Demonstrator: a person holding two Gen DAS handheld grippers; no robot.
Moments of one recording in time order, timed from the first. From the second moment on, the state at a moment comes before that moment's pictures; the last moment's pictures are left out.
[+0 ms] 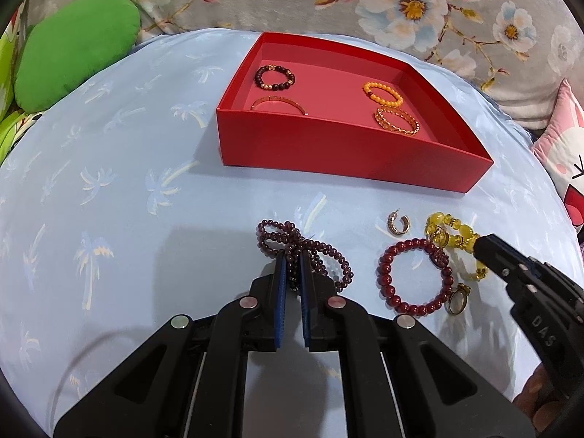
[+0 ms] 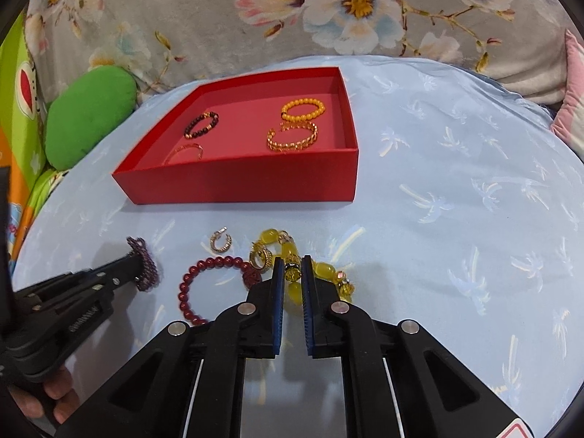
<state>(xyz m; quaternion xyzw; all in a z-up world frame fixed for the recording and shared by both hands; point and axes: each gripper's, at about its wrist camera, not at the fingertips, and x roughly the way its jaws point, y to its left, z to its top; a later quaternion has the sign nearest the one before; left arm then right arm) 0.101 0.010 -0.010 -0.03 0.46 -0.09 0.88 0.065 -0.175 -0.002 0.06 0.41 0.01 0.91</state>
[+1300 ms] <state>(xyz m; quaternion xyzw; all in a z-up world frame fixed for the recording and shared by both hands) 0.174 -0.019 0.096 -0.02 0.37 -0.17 0.91 0.151 -0.158 0.102 0.11 0.33 0.09 0.93</state>
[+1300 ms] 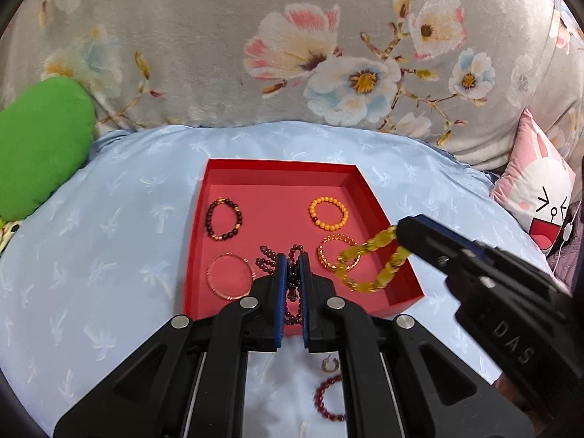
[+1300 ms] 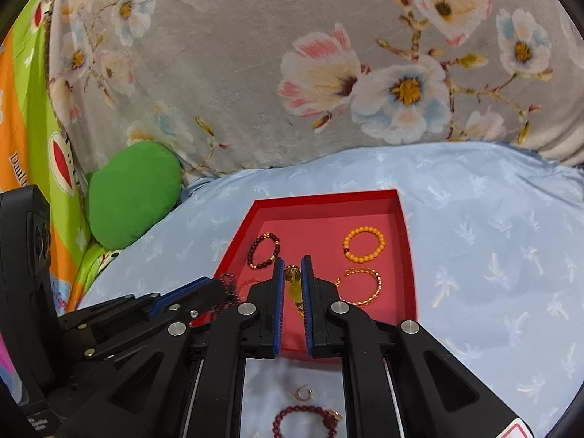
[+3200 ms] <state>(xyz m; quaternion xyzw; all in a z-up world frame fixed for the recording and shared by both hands) 0.101 -0.010 0.020 0.02 0.41 -0.11 0.91 0.045 -0.164 0.021 0.04 0.38 0.02 0.92</state>
